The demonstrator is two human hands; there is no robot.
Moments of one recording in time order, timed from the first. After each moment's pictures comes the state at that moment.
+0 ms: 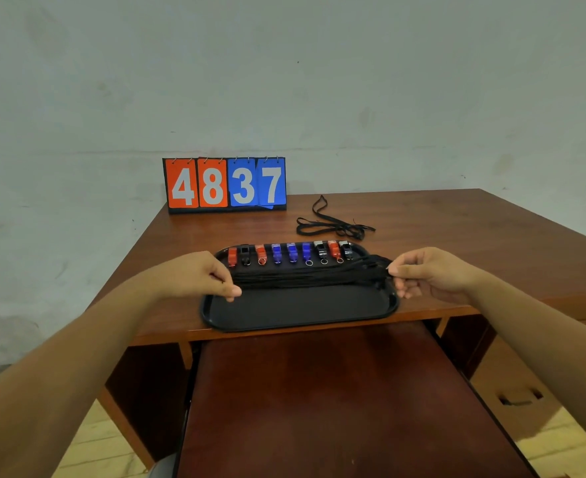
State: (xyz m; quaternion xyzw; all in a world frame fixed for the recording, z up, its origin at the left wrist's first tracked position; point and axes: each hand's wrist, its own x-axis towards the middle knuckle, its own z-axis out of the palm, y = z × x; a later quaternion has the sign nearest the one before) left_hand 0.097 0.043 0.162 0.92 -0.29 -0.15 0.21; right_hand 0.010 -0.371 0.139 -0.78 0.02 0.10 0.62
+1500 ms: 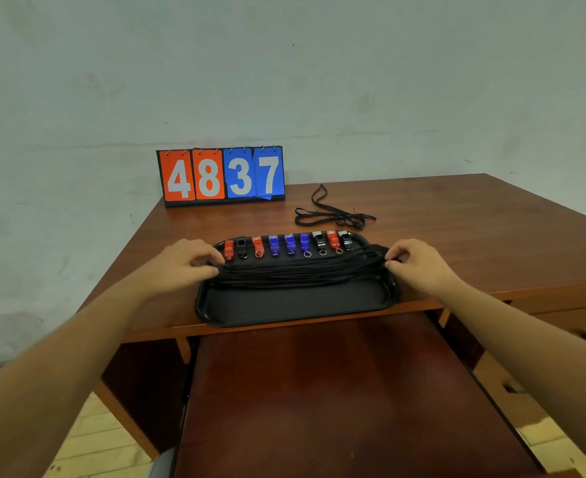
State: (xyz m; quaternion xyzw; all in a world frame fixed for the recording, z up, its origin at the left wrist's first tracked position) left_hand 0.137 0.059 0.129 0.93 -0.30 -0.01 0.20; right_hand 0.032 -0.363 0.103 -0.95 0.08 -0.14 0.28
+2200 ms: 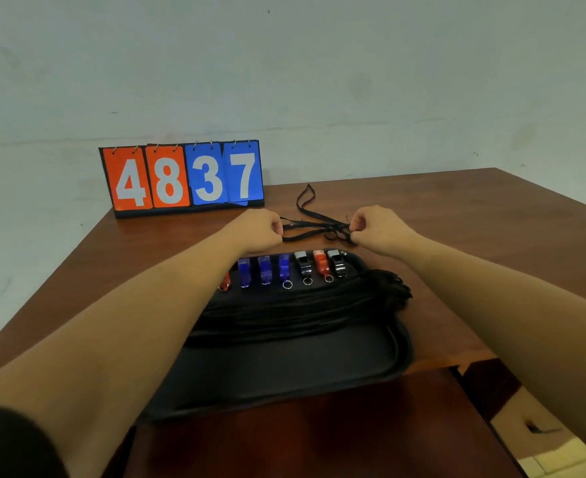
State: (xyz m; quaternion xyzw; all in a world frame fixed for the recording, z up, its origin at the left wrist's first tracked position) left_hand 0.268 -0.144 0.136 0.95 -0.28 -0.03 0.16; right_hand 0.187 -0.376 0.131 -0.97 0.07 -0.08 0.24
